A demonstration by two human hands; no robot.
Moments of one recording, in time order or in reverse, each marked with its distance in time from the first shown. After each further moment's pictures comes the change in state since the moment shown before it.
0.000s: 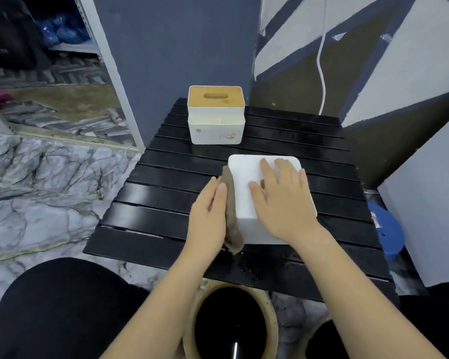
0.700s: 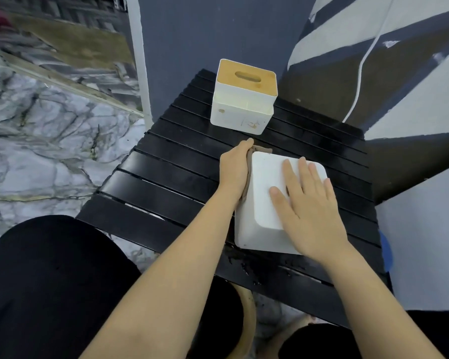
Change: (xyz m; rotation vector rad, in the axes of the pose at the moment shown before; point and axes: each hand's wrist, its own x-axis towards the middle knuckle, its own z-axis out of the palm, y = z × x) left_hand 0.096 0.007 0.029 -0.448 0.032 -0.241; right_hand -0.002 0.008 -0.004 -0.052 -0.161 -0.057
